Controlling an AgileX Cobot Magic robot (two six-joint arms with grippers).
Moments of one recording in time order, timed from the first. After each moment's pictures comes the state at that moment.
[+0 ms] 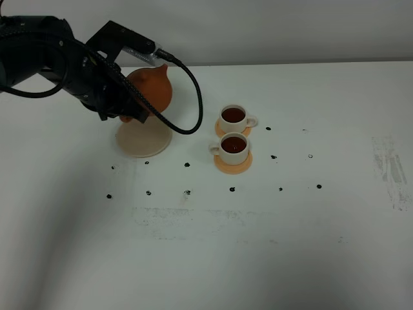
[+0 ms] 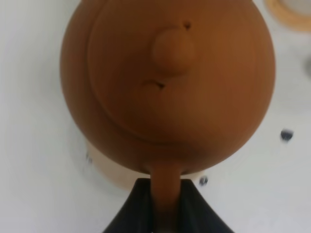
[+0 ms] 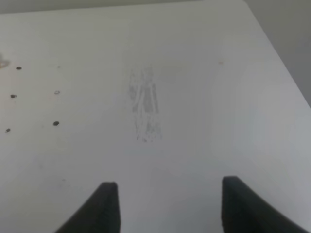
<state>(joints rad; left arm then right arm) -0.27 1.93 -1.44 -0.11 0.61 0.39 -0.08 -0.01 -0.49 -0.06 1.07 -0.01</state>
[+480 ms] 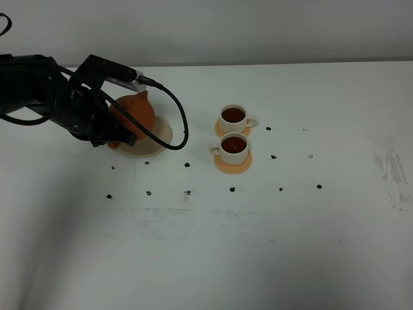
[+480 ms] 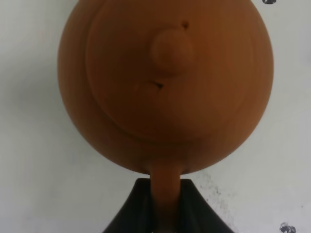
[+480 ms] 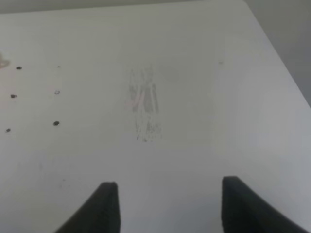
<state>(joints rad) -0.22 1.95 -1.28 -0.18 0.47 0.38 -0.08 -0.01 -0.49 -0.06 1.07 -0.01</state>
